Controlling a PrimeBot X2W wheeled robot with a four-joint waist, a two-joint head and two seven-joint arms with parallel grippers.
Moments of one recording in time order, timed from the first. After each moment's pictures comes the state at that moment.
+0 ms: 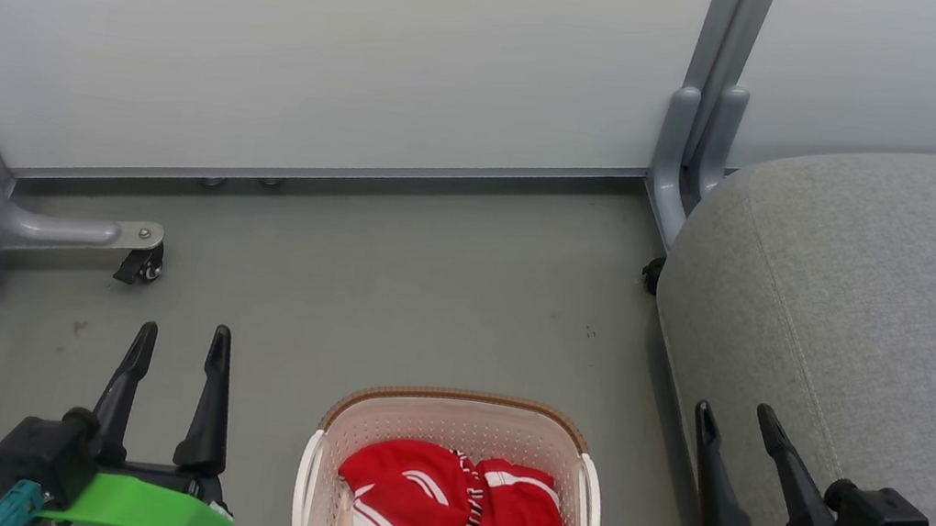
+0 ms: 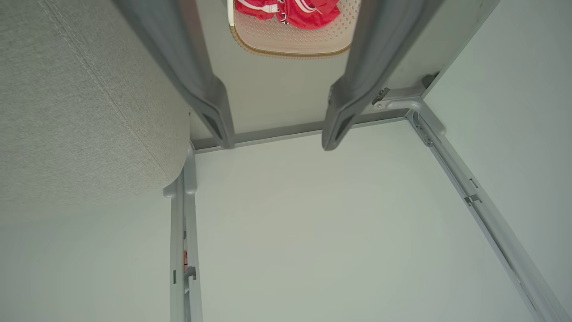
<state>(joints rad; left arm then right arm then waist) 0.03 0.05 -0.06 0.08 -0.33 -0.12 -0.23 -0.02 -0.05 0.10 0.14 0.33 0.13 -0.23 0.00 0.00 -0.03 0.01</state>
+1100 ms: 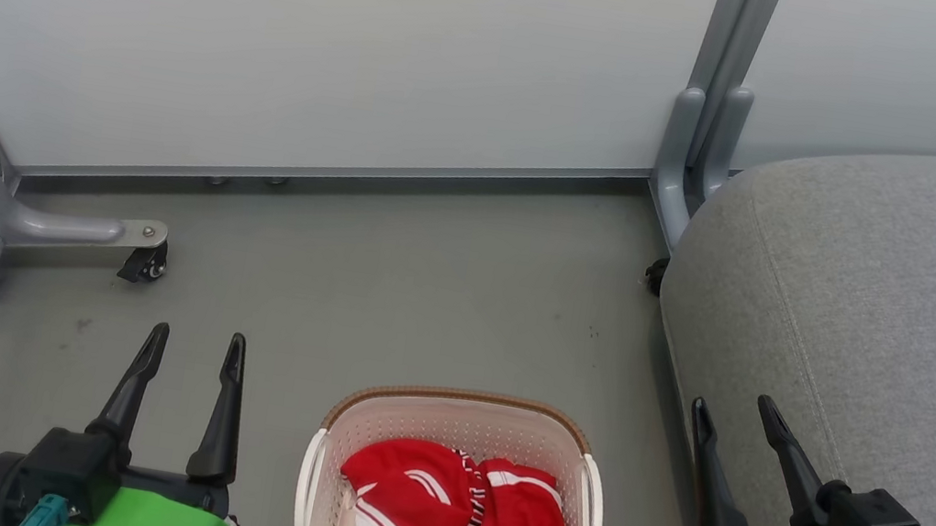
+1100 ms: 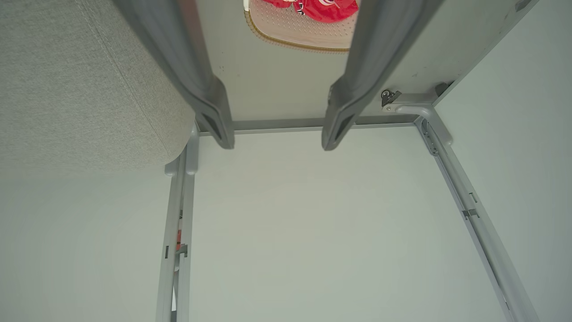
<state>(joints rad) 0.04 0.05 -0.07 0.07 -0.19 -0.12 -0.26 -0.01 -0.05 0.10 0.12 0.22 0.13 -0.26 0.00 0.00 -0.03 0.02</state>
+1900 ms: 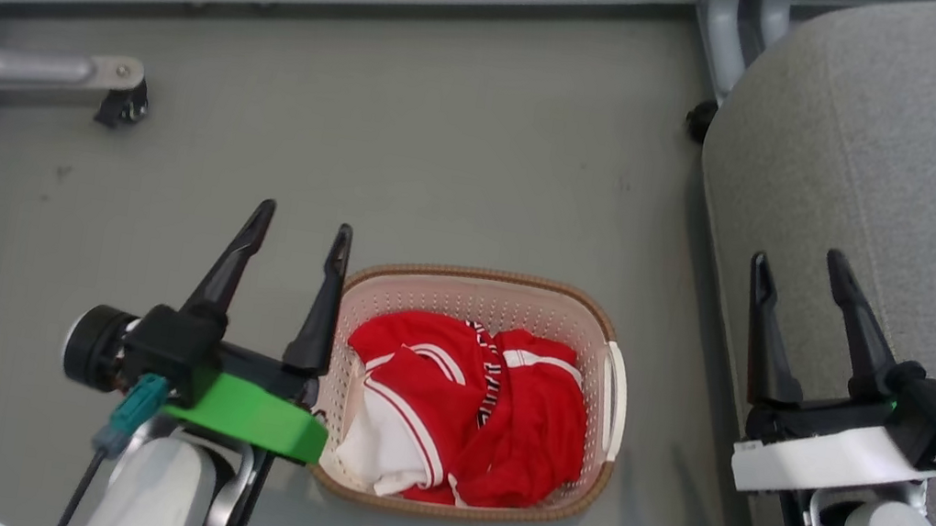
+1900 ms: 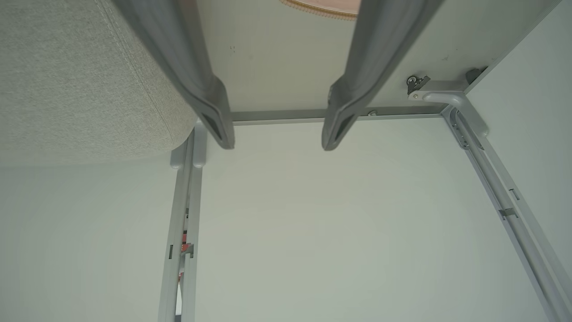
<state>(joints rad) -0.20 0.05 -0.22 0.14 -0.18 -0.12 -0.26 -0.20 -0.05 0.03 0.05 0.18 0.13 -0.26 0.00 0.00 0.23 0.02</state>
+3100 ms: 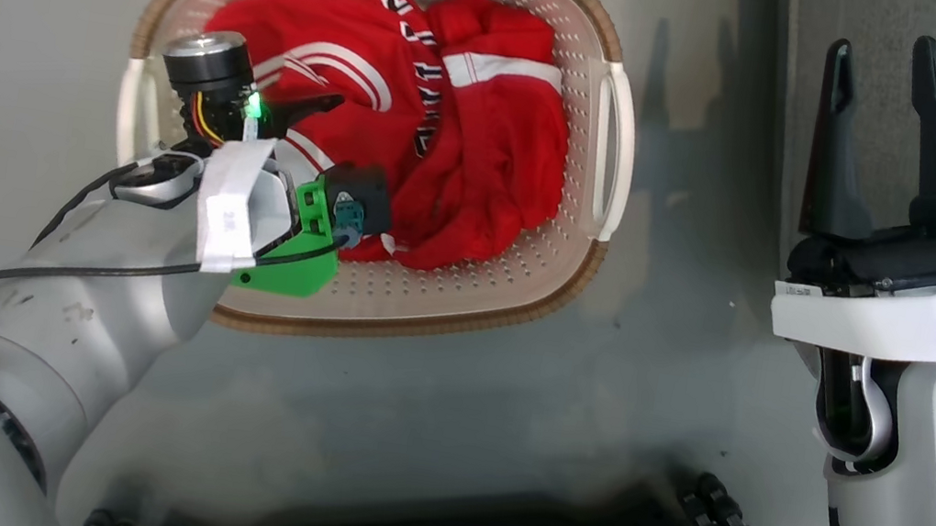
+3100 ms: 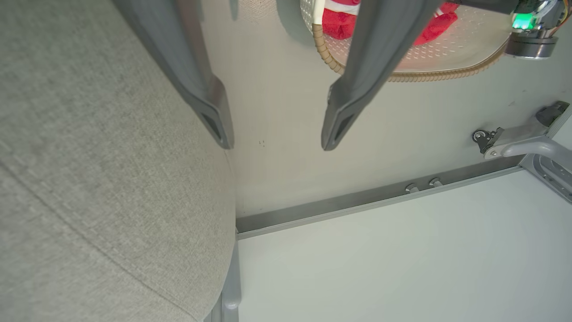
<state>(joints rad) -1.15 0.17 -1.28 1.17 -0.01 -0.13 -0.22 -0.47 -0.05 0.04 -0.03 0.30 0.13 -0.26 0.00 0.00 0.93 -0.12</state>
